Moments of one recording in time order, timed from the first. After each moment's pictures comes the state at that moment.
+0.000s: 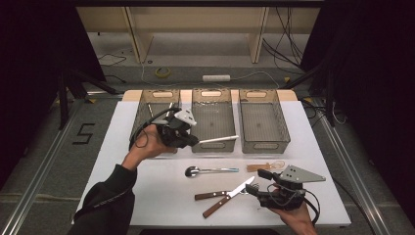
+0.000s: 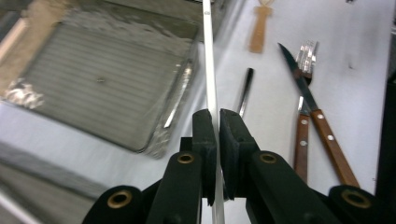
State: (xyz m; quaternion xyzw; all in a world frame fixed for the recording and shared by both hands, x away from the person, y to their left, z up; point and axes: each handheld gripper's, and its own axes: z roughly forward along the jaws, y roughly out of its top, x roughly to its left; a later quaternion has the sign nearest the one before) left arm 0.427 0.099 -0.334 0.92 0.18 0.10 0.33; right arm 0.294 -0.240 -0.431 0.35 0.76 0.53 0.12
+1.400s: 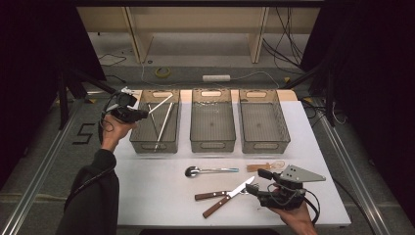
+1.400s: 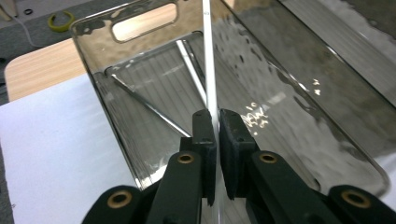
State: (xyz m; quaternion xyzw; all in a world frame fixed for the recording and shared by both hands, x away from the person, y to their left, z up) left arm 0.514 0.236 -0.383 0.79 0.48 0.18 0.33; right arm 0.295 -0.241 -0.431 0.35 0.76 0.53 0.12
